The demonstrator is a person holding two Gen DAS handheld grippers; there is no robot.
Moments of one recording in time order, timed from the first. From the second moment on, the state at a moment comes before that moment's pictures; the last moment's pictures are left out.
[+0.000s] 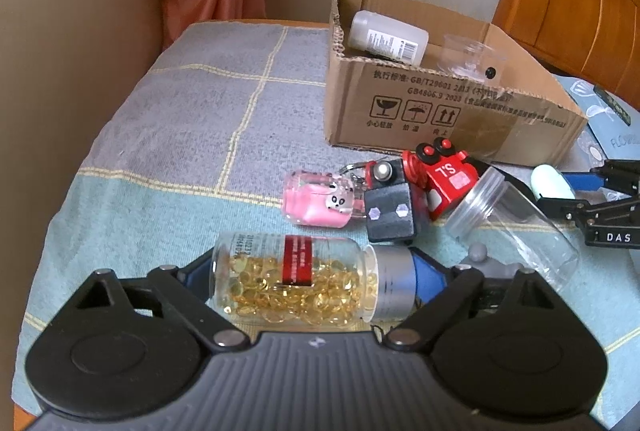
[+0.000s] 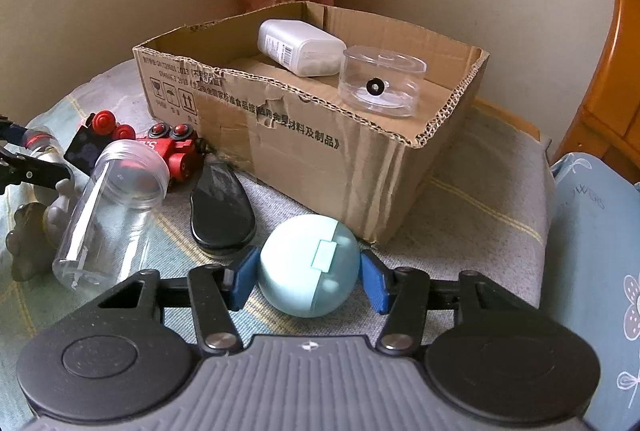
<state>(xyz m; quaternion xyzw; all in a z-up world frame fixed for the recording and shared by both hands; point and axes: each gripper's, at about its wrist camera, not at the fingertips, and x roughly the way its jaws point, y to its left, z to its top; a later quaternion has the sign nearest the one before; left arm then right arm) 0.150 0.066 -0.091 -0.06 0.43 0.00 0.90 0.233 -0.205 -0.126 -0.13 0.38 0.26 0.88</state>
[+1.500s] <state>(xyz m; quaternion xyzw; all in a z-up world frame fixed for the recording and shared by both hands) 0.264 0.015 0.028 0.08 0.40 -0.16 0.90 0.273 -0.193 -0.009 -0.11 0.33 0.25 0.90</state>
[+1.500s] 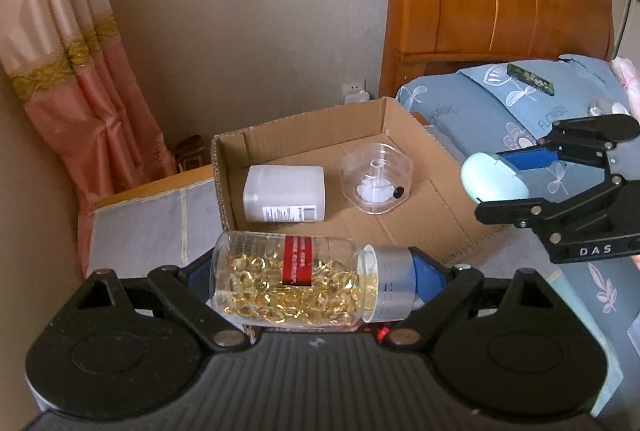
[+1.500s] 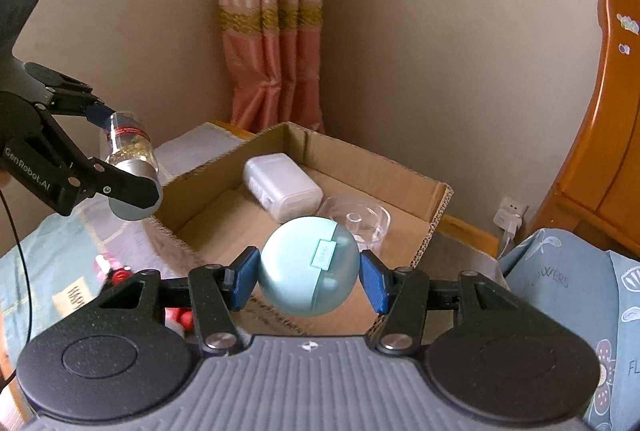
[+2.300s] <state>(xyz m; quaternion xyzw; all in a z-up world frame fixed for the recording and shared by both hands) 0.309 -0.004 0.009 0.09 0.42 -0.15 0.89 0.257 -0.202 -0.012 -0.07 0.33 0.23 0.91</state>
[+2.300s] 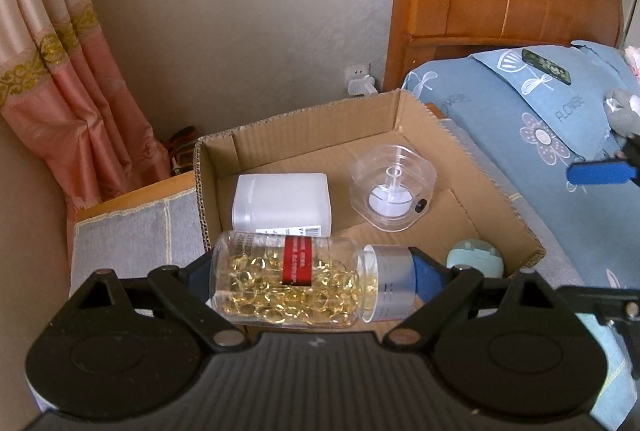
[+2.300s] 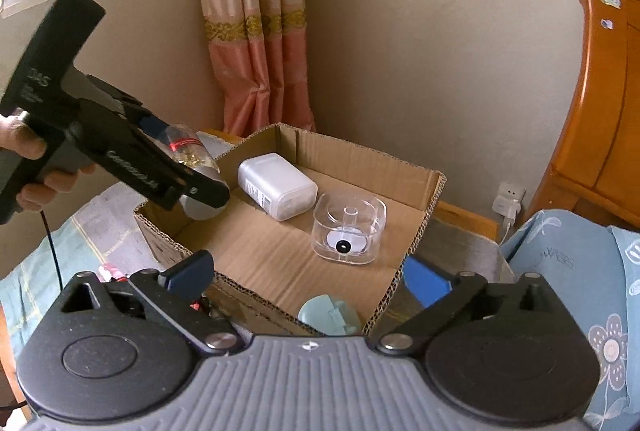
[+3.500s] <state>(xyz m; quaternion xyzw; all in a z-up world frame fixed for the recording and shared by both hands) 0.194 0.023 0.054 0.10 0.36 -0.15 0.91 0.181 -0.173 -0.017 -0.03 0.40 0.13 0.91</state>
